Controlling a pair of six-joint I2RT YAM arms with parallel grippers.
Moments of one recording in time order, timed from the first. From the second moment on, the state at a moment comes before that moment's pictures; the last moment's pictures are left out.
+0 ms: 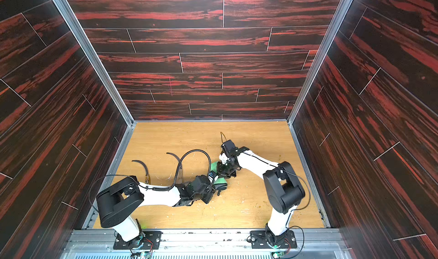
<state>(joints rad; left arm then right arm) -0.99 1.72 0.73 0.14 -0.06 -0.28 0.57 1.78 1.17 -0.69 -0.46 0.54</state>
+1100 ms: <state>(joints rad) -0.99 1.72 0.71 0.18 -0.09 -0.31 0.57 1.80 1.16 -0.66 -0.30 0.50</state>
